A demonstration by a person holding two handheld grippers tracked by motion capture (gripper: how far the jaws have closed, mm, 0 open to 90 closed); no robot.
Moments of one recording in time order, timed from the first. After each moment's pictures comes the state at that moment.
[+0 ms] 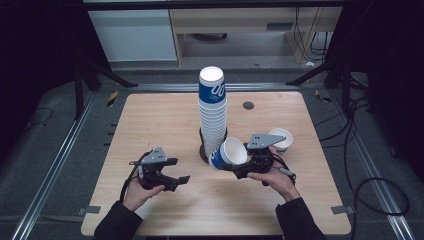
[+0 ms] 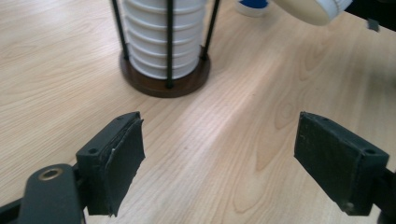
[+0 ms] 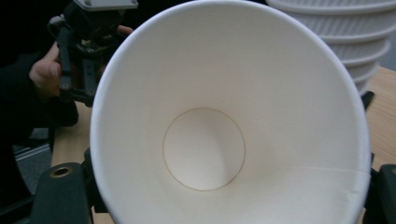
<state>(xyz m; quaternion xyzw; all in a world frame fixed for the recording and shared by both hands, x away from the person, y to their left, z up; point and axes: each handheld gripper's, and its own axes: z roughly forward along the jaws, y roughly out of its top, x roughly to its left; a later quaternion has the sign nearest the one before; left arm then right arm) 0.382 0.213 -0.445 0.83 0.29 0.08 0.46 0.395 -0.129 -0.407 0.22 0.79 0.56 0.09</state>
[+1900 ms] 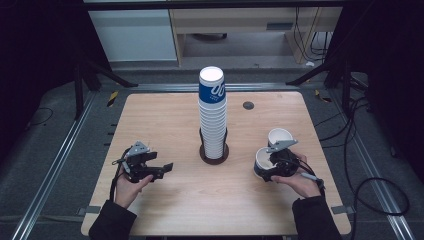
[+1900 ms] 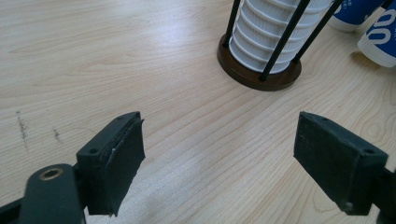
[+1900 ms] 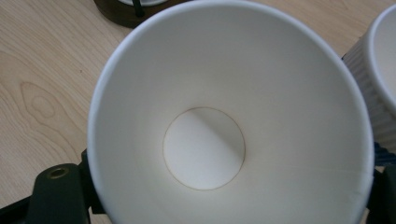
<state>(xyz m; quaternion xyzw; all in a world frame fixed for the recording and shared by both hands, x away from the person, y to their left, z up) 0.396 0.253 -0.452 0.79 0.41 0.14 0.44 0.400 -0.198 -0.446 0.38 0.86 0.30 0.16</state>
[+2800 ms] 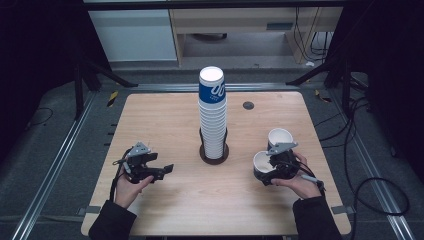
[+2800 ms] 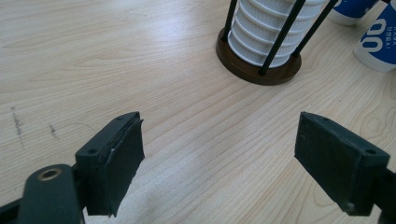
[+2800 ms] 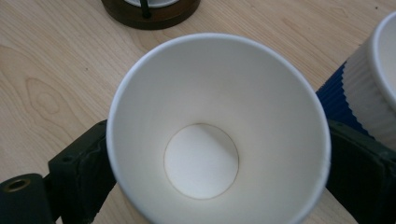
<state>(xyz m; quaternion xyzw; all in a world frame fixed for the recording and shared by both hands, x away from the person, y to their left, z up) 0.396 0.254 -0.453 0.79 0.41 0.13 0.43 0.392 -0.199 -0.446 0.36 0.86 0.31 0.17</state>
